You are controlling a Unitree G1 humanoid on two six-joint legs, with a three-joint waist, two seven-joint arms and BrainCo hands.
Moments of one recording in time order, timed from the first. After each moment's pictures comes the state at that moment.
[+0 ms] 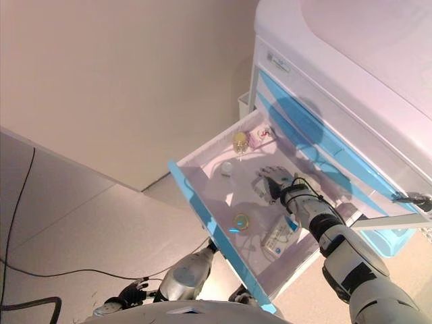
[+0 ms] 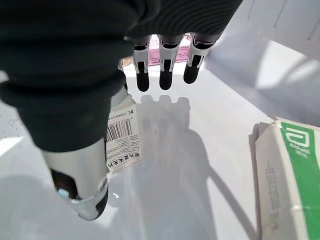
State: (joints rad) left arm 0.07 0.29 -0.23 1.15 -0.22 -0.09 -0.08; right arm -0.62 -0.49 0.71 0.94 -0.82 -0.11 -0.14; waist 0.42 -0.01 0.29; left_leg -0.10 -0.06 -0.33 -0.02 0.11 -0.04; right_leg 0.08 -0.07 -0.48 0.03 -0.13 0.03
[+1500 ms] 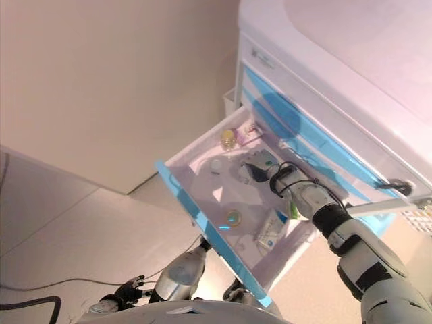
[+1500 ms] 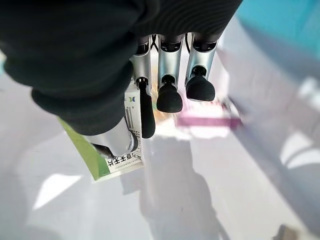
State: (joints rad) left arm 0.06 0.34 -0.18 1.13 -0.18 -0.06 -0.08; right arm -0.60 -0.65 0.71 0.36 -0.85 -0.19 0.10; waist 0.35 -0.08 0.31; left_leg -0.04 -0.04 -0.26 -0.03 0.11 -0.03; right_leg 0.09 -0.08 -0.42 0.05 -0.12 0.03
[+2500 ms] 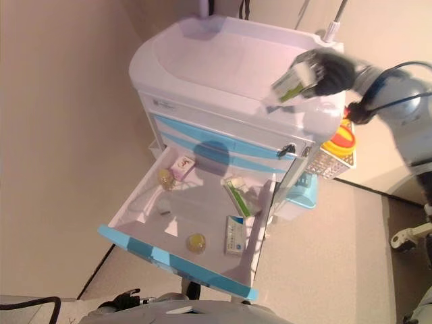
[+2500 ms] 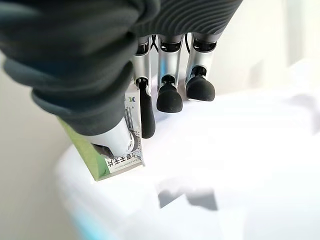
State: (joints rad) left arm 0.05 0.30 -0.14 1.21 -0.17 0.03 -0.08; right arm -0.89 -1.18 0.32 0.18 -0.01 0.01 0.42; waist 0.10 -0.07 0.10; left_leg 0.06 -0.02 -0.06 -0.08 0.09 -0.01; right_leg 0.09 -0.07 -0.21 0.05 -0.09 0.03
